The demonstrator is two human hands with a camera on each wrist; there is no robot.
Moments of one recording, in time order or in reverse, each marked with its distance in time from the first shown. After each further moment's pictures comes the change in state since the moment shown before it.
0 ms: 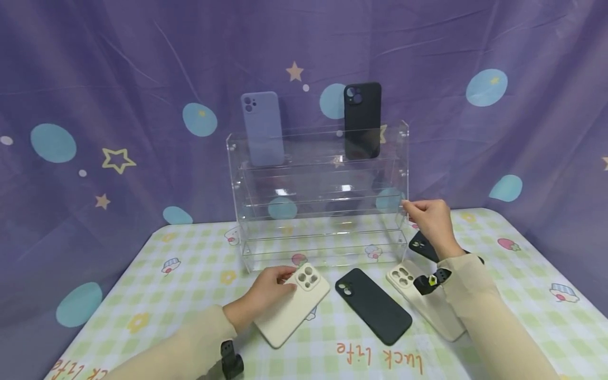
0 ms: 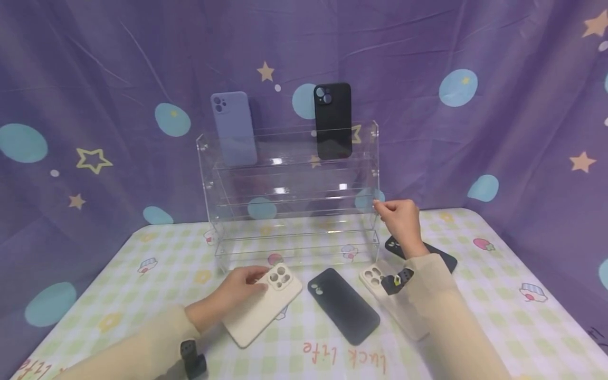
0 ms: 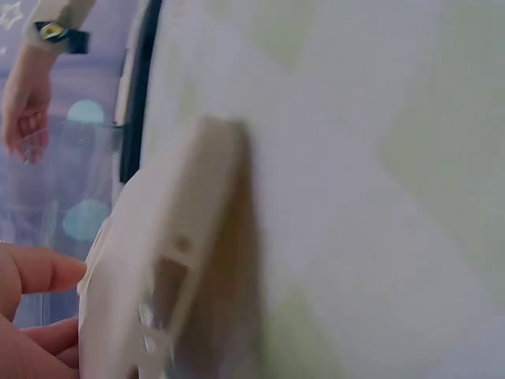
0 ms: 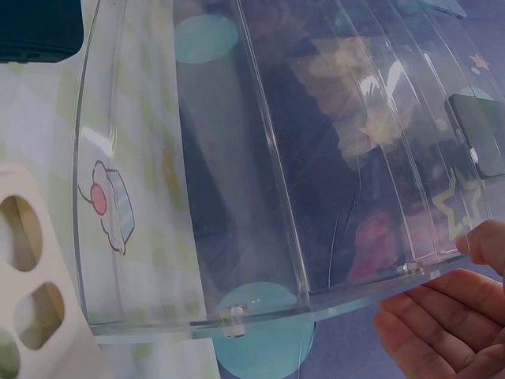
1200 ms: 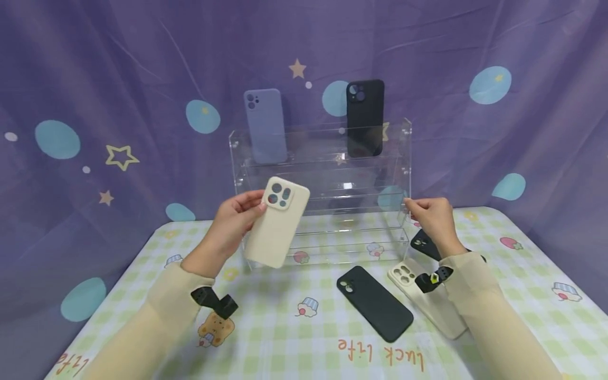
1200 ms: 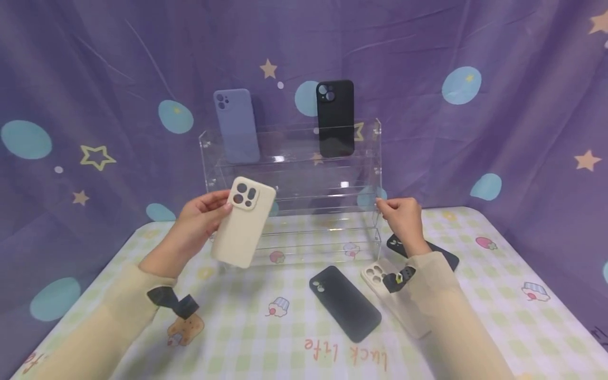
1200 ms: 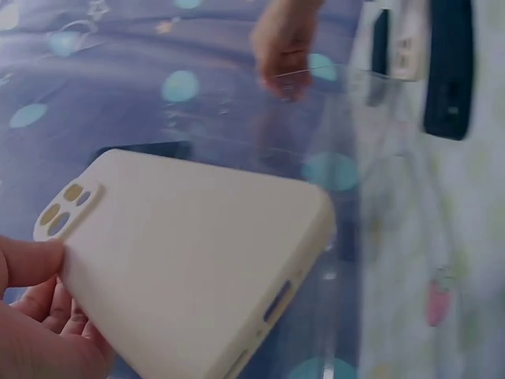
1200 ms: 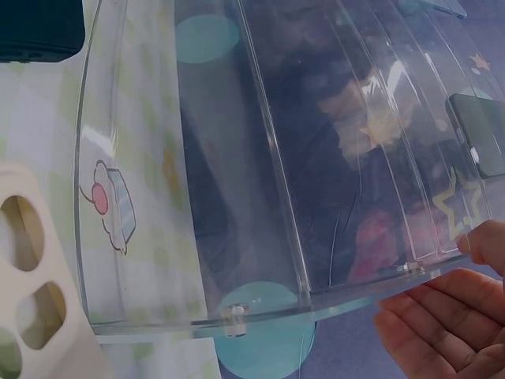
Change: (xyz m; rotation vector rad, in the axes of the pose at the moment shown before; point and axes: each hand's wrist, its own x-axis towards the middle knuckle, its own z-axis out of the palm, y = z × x) left_hand 0.016 0.090 -0.103 -0.505 0.155 0.089; right_hand 0.000 0.000 0.001 -0.009 0.008 -0.005
